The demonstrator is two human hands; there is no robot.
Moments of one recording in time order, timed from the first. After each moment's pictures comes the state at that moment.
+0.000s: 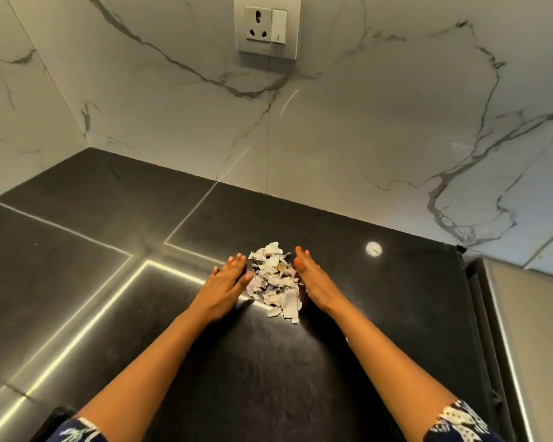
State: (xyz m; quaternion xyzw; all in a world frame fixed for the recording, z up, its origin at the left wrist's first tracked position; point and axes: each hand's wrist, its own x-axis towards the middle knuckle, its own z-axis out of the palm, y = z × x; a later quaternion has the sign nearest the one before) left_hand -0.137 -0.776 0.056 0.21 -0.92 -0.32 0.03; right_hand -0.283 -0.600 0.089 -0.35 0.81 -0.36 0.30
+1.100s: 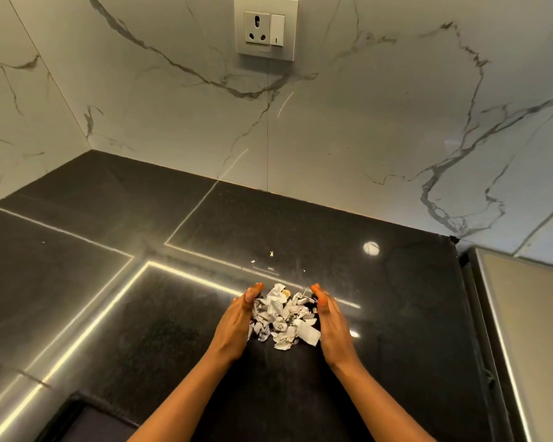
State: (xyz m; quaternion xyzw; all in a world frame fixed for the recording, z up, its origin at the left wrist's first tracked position) left_hand -0.085 -0.688 0.064 0.26 -0.75 -0.60 0.13; right_hand -0.192 -0.532 0.068 -0.19 0.76 -0.58 0.21
